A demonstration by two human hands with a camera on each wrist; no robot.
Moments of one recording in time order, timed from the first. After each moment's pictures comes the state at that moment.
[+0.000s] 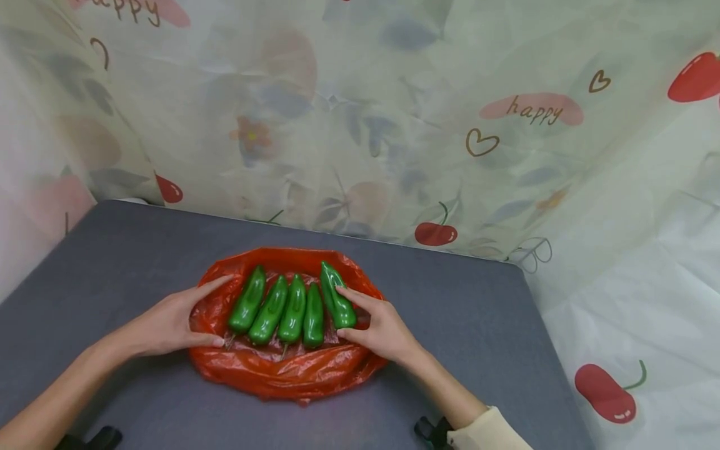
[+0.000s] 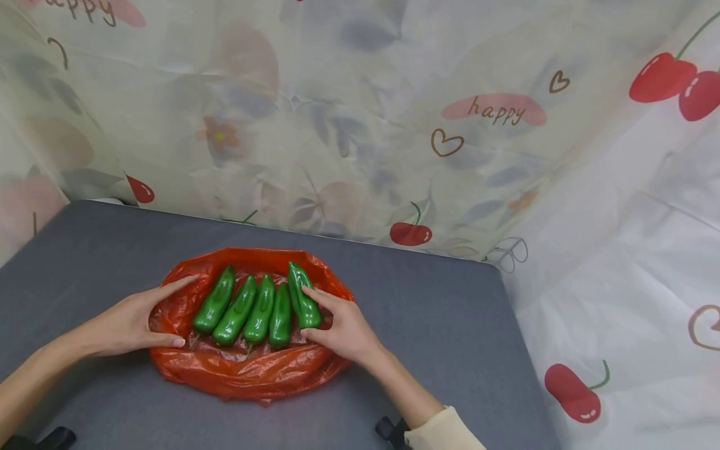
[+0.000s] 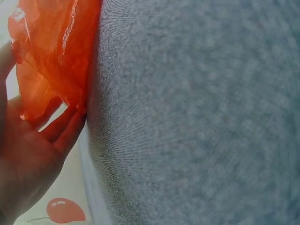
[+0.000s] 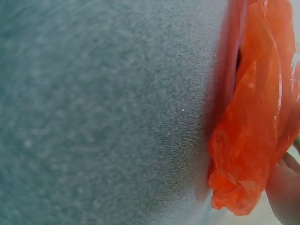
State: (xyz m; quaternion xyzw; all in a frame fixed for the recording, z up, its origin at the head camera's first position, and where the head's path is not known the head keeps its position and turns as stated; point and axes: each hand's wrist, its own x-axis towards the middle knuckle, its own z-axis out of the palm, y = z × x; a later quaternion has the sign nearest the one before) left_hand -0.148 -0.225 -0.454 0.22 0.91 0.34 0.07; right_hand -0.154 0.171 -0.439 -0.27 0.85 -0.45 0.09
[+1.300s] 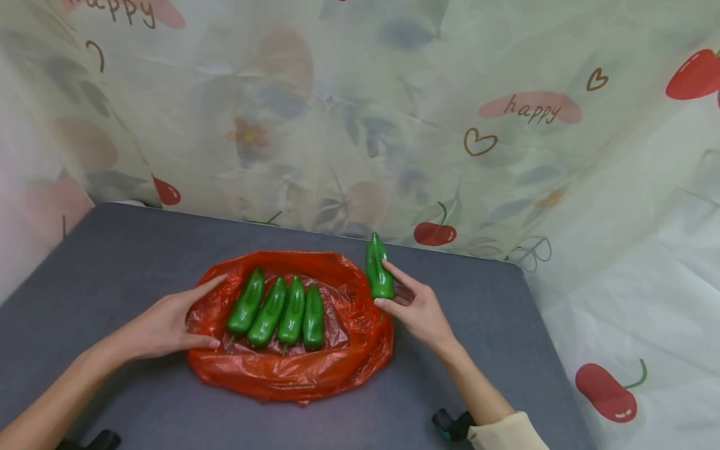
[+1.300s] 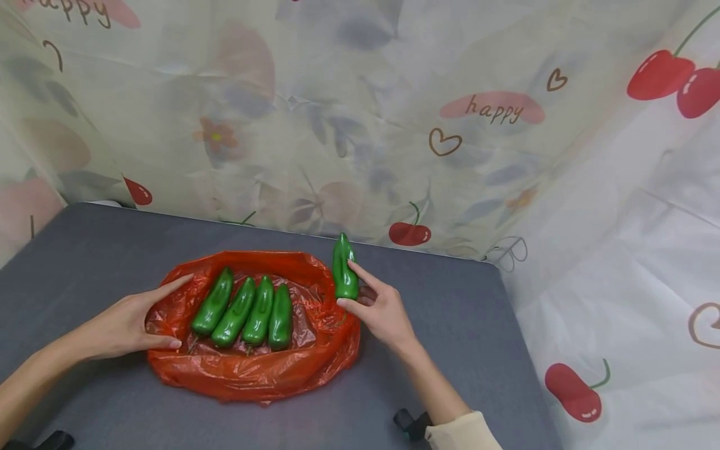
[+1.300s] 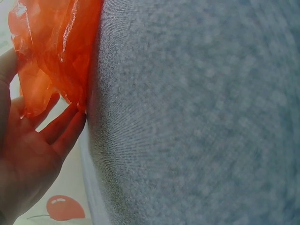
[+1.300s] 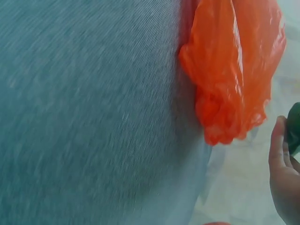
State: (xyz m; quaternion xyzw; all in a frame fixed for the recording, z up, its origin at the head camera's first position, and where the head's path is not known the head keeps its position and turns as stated) left_hand -0.150 -0.230 -0.456 0.24 0.91 0.33 0.06; right_hand -0.165 0.219 -0.418 -0.16 0.79 -0.59 0.05
